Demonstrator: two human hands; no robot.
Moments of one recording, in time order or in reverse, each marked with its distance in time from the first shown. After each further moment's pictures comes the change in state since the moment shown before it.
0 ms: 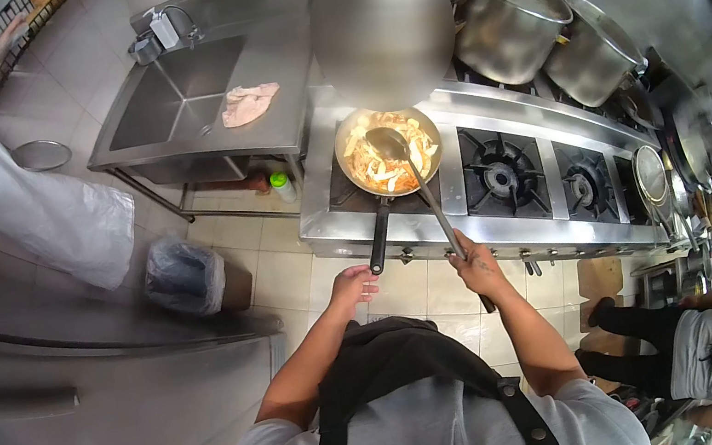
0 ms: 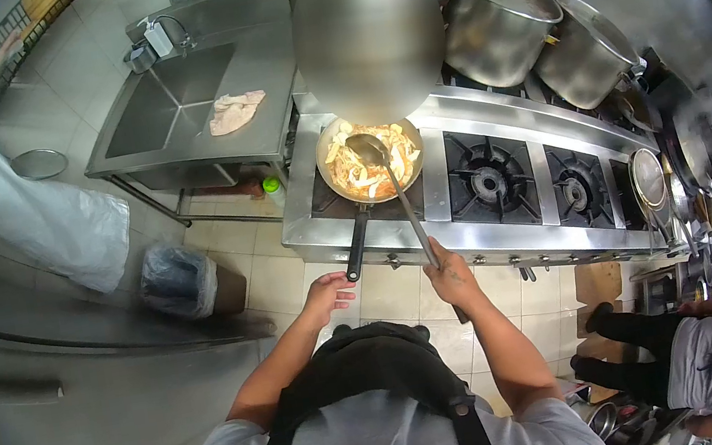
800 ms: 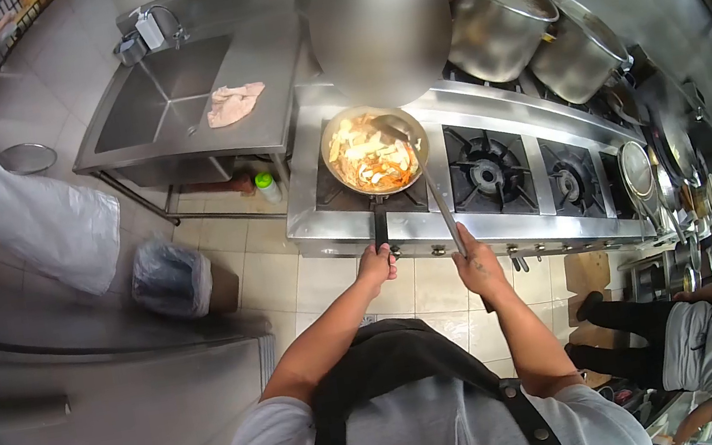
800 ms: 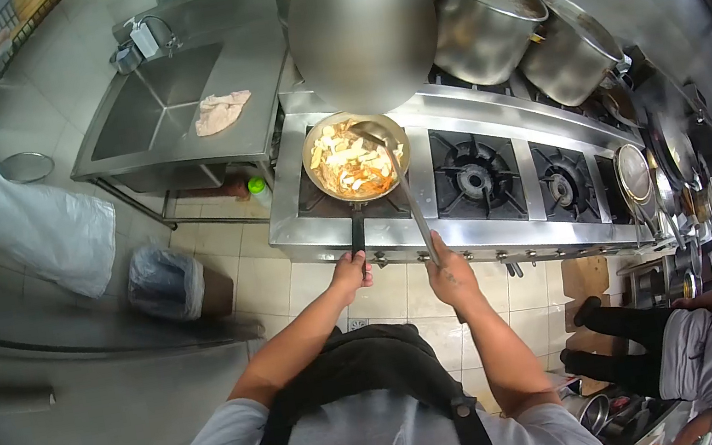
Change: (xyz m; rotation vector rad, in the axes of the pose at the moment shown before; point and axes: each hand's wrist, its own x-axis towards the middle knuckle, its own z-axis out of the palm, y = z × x) left_hand 0.044 0.007 0.079 0.022 0.021 0.018; right_hand -0.020 -0.029 -0.024 -0.188 0.081 0.024
